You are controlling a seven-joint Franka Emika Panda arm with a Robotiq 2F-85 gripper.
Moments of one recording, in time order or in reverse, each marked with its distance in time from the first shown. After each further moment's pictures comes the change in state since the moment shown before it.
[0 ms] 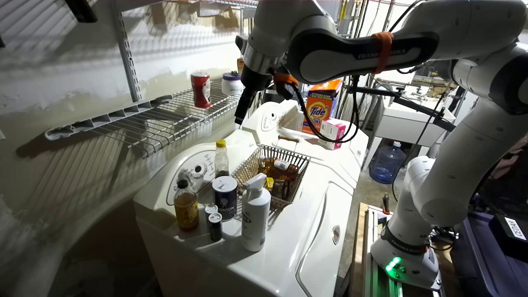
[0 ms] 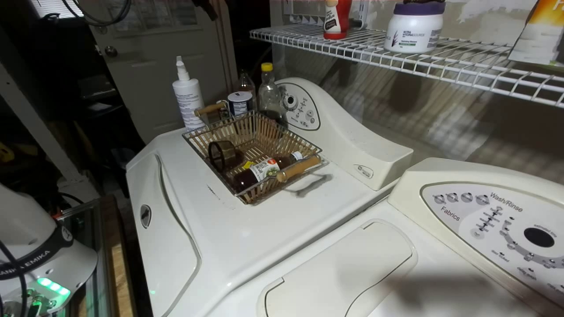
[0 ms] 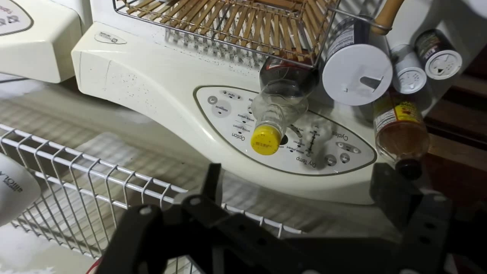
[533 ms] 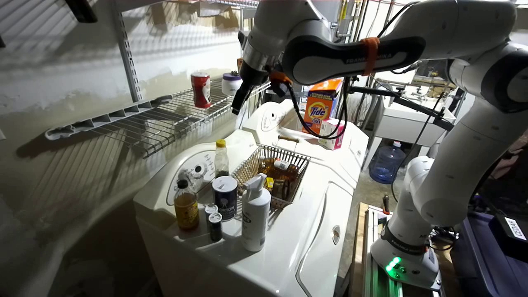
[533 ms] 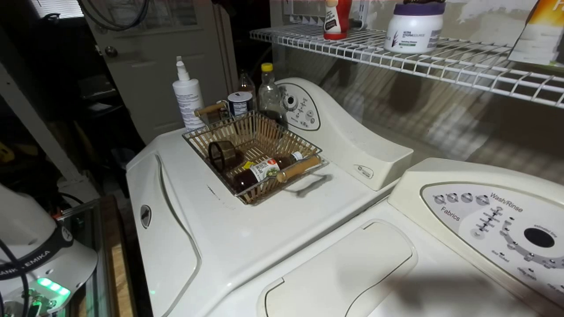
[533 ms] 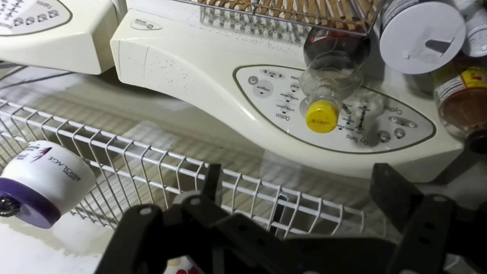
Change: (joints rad) arm -0.005 0.025 -0.060 0.008 -0.090 0.082 0.068
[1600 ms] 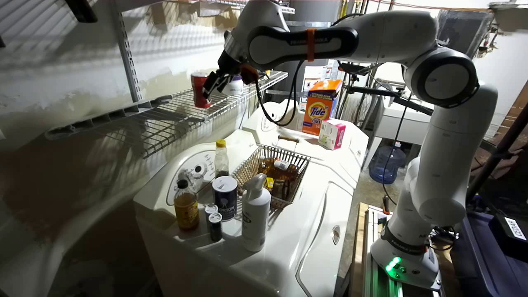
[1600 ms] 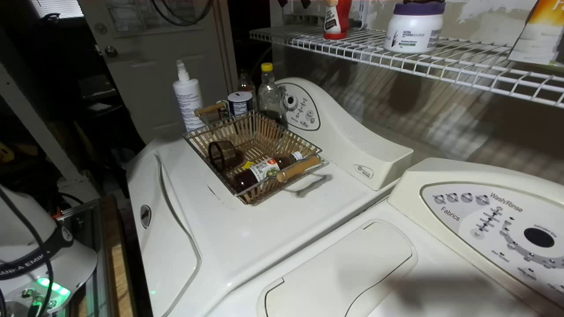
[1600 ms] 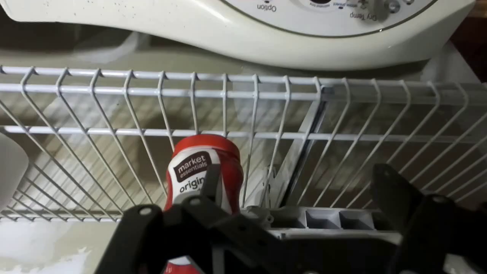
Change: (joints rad) arm -0.025 0.302 -0.159 0.281 0.373 0.244 -0.208
